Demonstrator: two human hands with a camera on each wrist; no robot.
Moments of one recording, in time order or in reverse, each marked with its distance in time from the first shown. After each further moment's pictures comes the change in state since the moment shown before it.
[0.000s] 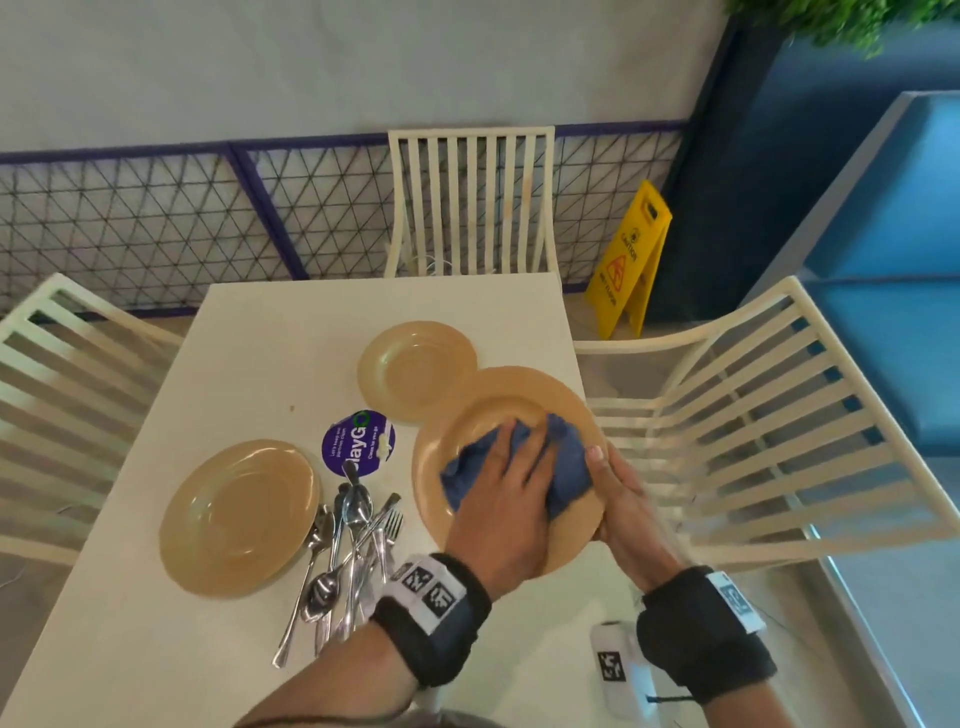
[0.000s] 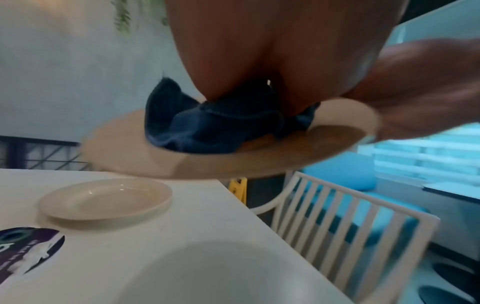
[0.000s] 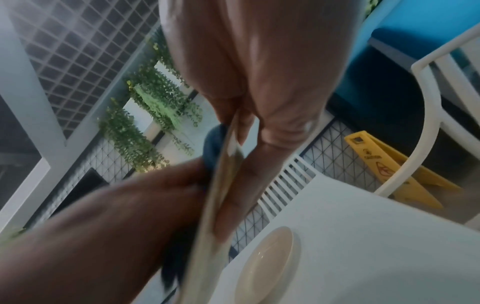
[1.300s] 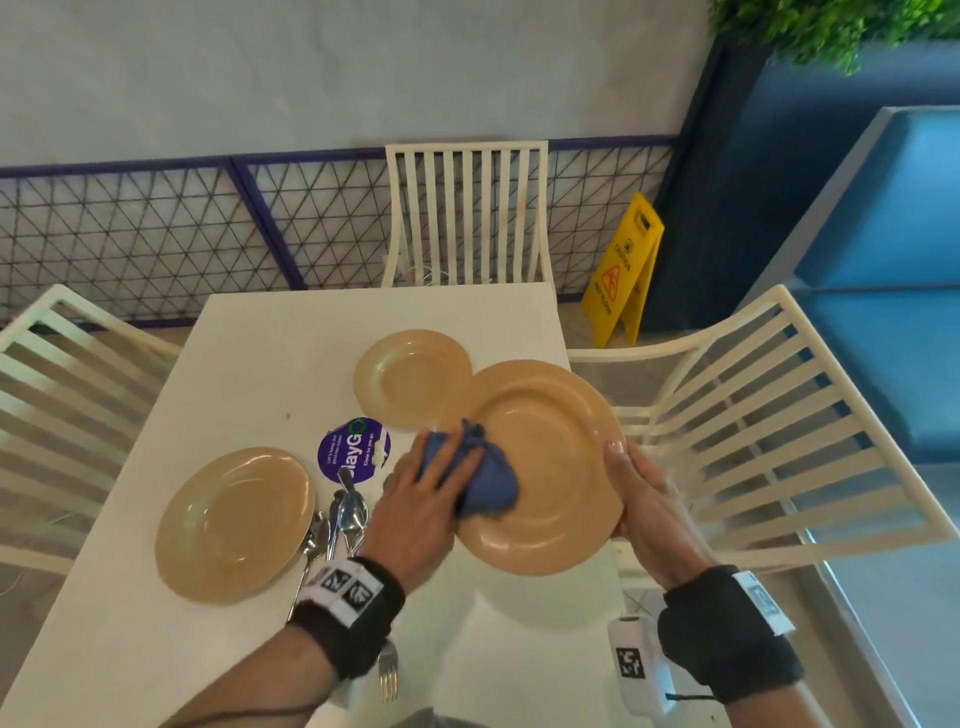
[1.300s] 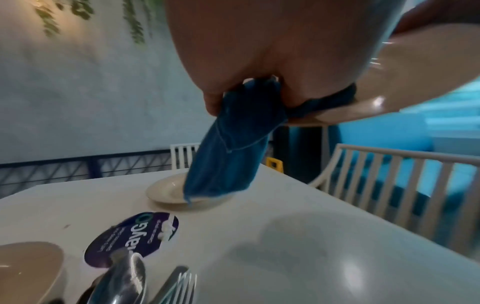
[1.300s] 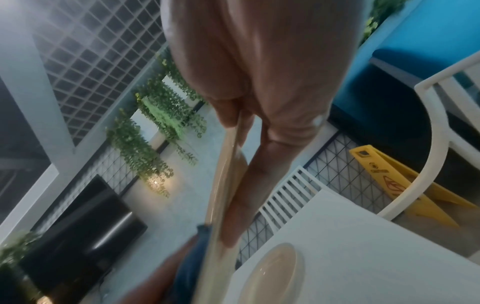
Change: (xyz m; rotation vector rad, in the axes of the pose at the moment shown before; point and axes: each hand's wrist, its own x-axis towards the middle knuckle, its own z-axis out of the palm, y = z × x) left_hand -0.031 -0.078 0.000 0.169 -0.062 -0.081; right_hand -0.015 -0.024 -0.018 -0.105 0.029 -0.086
